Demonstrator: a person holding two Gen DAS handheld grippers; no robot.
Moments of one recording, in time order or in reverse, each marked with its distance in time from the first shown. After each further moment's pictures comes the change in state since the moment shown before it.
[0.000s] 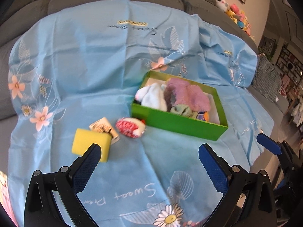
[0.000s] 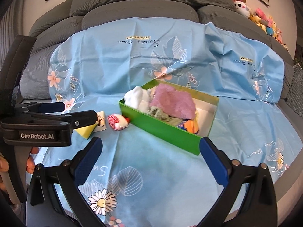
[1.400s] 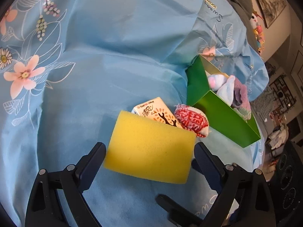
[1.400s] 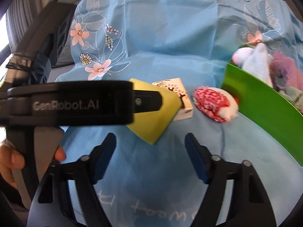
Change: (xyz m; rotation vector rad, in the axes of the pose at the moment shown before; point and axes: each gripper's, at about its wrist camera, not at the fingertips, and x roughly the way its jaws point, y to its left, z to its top) left arm 0.116 0.171 -0.015 -0.212 0.128 -0.219; right arm 0.183 0.160 -0.018 -0.097 0.213 0.251
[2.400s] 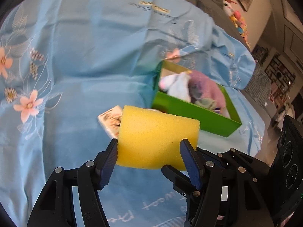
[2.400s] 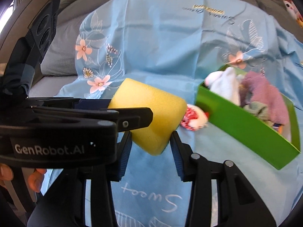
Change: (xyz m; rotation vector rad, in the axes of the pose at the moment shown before) left arm -0.046 -0.103 -0.015 0.187 -0.078 0.057; right arm -0.078 -0.025 -0.005 -0.025 -0.131 -0.048
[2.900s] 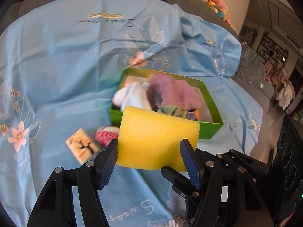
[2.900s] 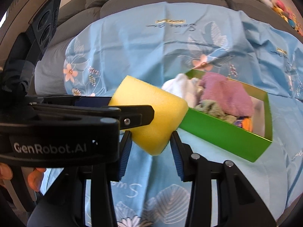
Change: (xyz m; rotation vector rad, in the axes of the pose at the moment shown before) left arm 0.018 -0.092 0.024 0.167 0.012 0.012; right arm -0.050 -0.071 -0.012 0.131 -0.097 -0.036
